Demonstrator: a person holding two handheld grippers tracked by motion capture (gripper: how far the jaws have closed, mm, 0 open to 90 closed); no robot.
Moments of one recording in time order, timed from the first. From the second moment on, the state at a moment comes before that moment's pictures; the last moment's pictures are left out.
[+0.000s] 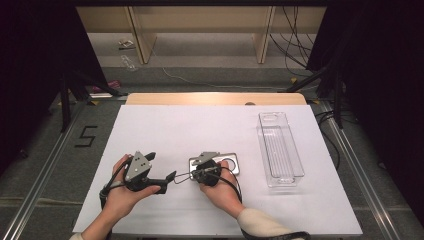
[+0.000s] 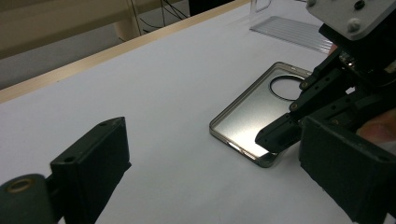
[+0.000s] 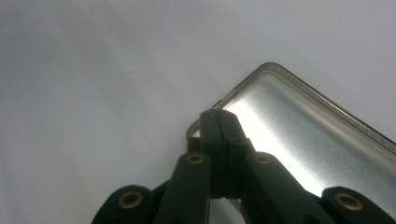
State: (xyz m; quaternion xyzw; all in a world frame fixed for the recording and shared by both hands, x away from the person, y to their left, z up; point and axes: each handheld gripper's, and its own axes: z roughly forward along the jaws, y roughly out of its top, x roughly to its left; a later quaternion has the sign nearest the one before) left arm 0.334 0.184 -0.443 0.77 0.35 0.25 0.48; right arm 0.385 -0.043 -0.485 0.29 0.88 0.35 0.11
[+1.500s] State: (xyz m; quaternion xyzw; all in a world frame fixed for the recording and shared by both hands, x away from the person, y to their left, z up) left arm 0.334 0.182 -0.444 0.77 0.35 0.25 0.48; right arm 0.348 -0.084 -0.472 0.26 0.92 0.29 0.08
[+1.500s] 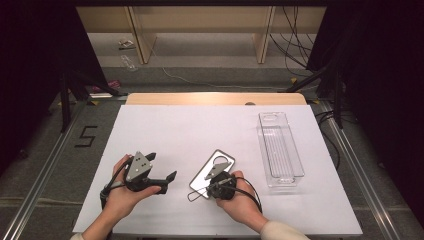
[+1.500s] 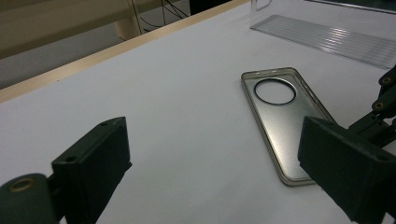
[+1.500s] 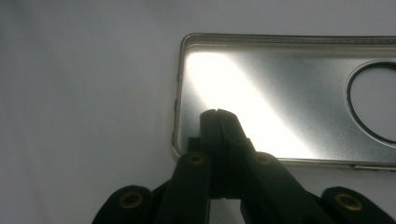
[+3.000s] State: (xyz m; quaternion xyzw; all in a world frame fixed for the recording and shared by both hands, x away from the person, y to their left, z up) left arm 0.334 0.181 -0.444 0.77 0.35 0.25 0.47; right arm 0.345 -0.122 -0.472 0.28 0.92 0.27 0.09
